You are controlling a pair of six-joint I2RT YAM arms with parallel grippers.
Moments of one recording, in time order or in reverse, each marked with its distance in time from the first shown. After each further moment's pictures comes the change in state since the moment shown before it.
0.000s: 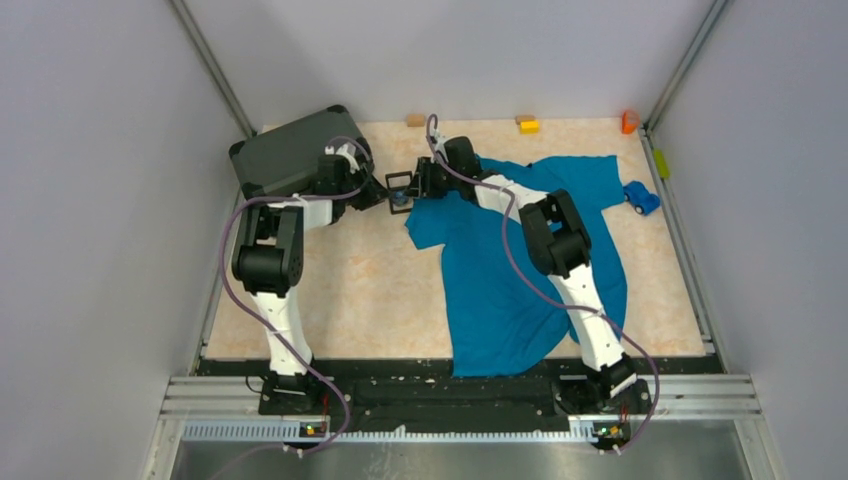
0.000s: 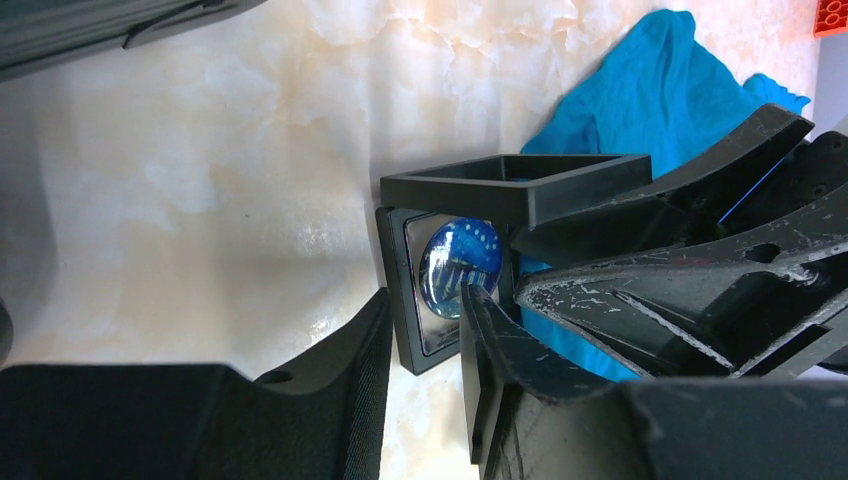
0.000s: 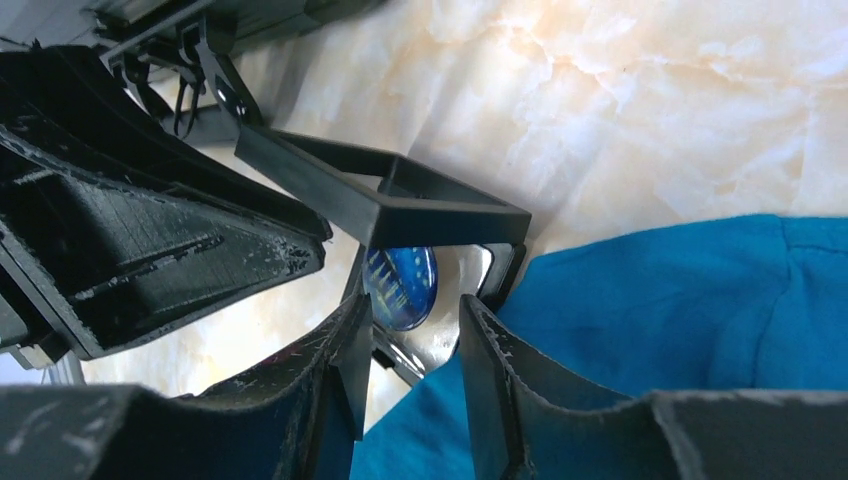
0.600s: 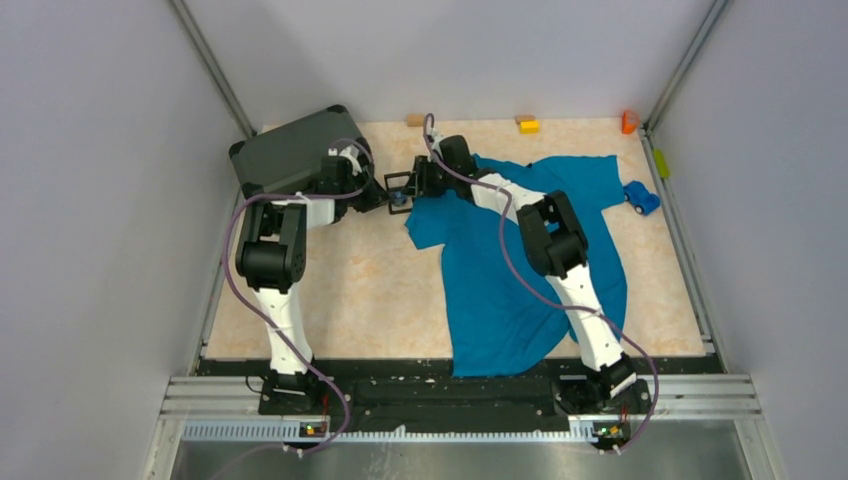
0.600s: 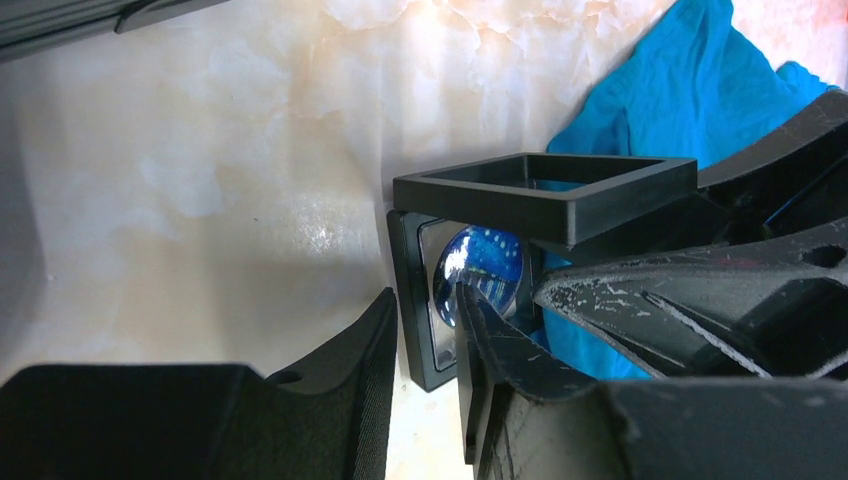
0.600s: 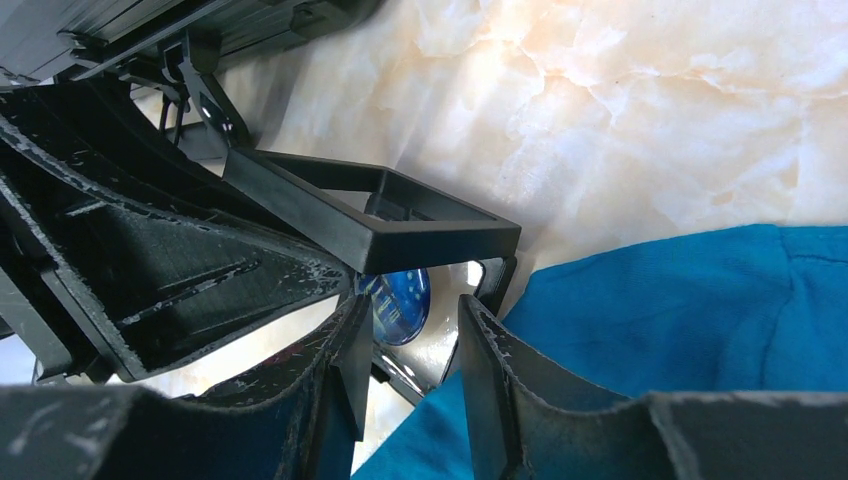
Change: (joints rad) left arm -0.006 0.041 0.027 -0.019 -0.001 0.014; right arm 0.016 0.021 0.062 -0.057 0.059 0.005
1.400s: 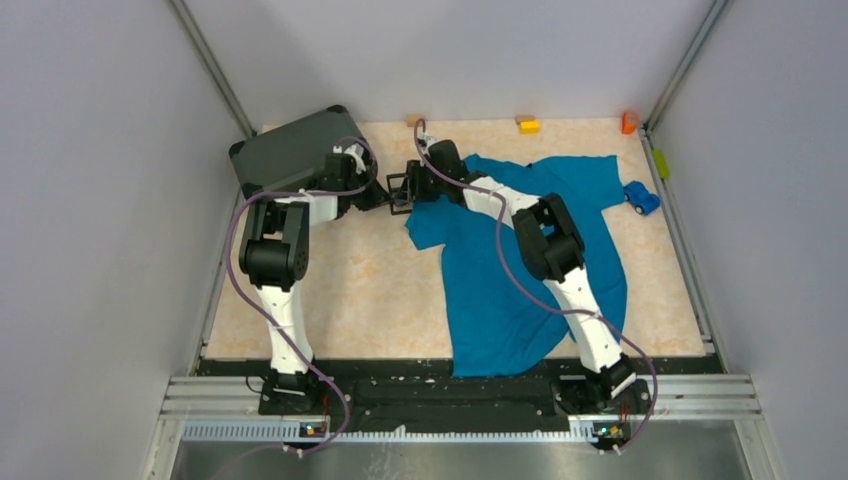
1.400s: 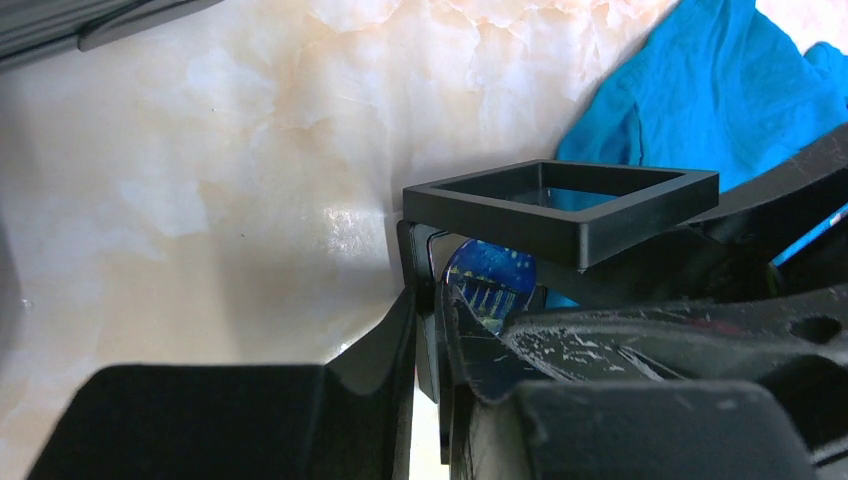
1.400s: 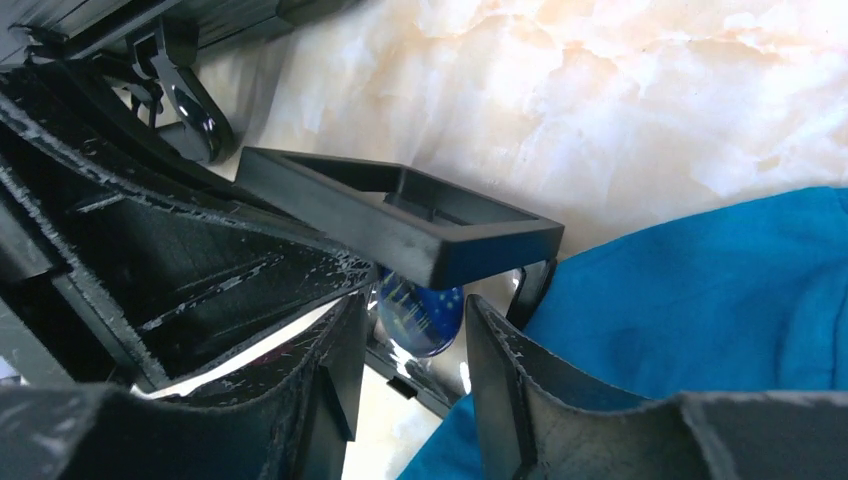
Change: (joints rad) left arm -0.016 0.029 0.060 -0.071 -0.011 0.041; right arm 0.045 -0.010 -0.002 -0.031 0.115 0.013
